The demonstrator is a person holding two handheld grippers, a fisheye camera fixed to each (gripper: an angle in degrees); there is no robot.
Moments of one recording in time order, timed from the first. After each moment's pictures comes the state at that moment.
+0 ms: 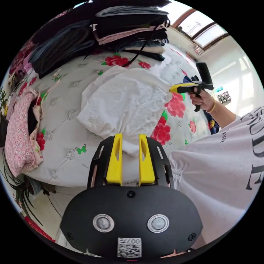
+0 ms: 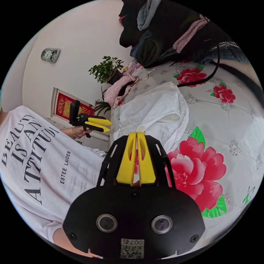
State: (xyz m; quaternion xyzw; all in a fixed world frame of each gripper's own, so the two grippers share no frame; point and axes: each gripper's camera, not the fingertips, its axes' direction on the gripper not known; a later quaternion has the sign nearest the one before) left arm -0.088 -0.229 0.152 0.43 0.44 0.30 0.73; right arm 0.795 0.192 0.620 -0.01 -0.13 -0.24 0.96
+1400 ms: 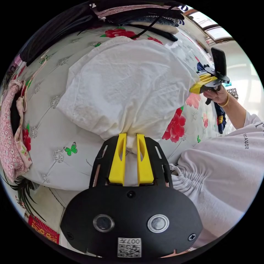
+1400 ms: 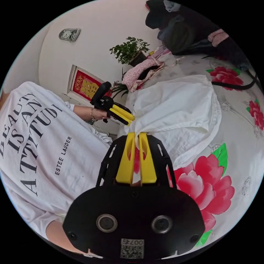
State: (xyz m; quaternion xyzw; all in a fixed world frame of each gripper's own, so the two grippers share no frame) left arm 0.008 -0.384 0.188 0.34 0.43 0.32 0.77; right arm 0.736 0.191 0.651 -0.09 -0.18 -0.35 0.91
